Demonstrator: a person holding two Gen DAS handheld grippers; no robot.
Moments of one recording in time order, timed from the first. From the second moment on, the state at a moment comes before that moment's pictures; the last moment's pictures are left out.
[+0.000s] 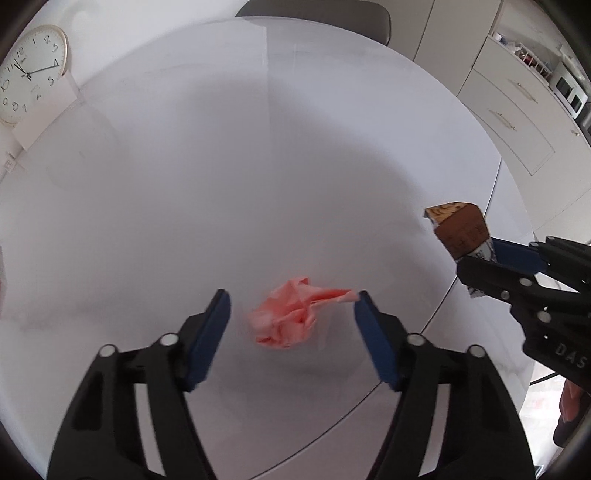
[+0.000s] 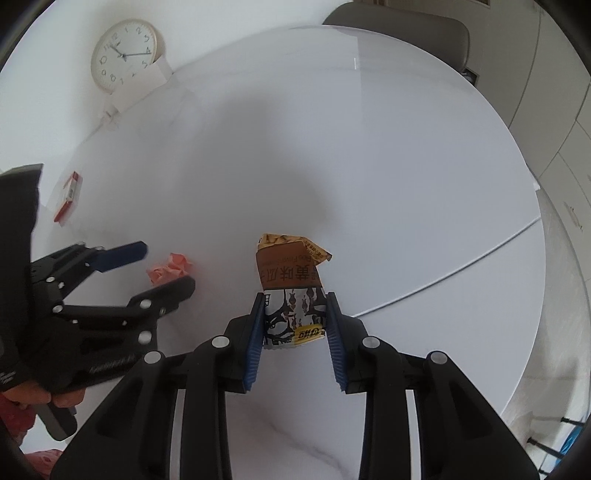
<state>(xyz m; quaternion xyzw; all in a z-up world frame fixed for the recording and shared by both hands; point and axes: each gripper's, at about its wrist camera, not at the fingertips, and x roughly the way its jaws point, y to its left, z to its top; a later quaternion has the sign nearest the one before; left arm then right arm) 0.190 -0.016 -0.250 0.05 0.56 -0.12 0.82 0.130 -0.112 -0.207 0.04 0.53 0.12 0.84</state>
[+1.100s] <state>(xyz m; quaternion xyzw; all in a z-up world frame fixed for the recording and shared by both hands) 0.095 -0.013 -0.181 0.06 0.53 -0.19 0.82 0.007 -0.176 -0.167 0.10 0.49 0.07 0.86</state>
